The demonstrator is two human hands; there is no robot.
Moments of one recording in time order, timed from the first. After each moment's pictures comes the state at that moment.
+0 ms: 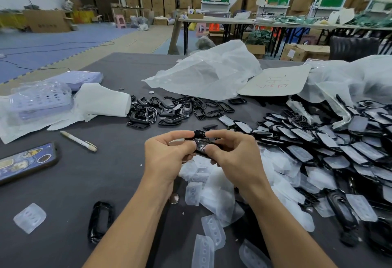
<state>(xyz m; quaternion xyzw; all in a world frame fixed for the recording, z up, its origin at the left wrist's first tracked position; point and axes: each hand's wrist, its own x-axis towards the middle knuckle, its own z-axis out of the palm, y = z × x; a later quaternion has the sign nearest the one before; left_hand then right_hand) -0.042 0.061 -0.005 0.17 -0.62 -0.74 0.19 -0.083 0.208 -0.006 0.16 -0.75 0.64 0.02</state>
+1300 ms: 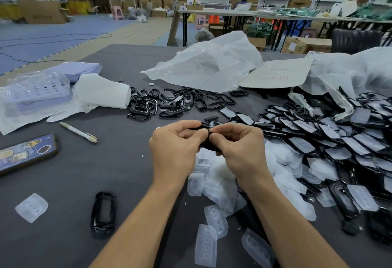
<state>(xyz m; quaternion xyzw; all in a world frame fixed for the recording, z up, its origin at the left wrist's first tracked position) -0.038 0.074 -0.008 0.15 -0.71 -0.63 0.28 -0.080 0.202 -0.008 0.12 -0.71 0.69 0.04</state>
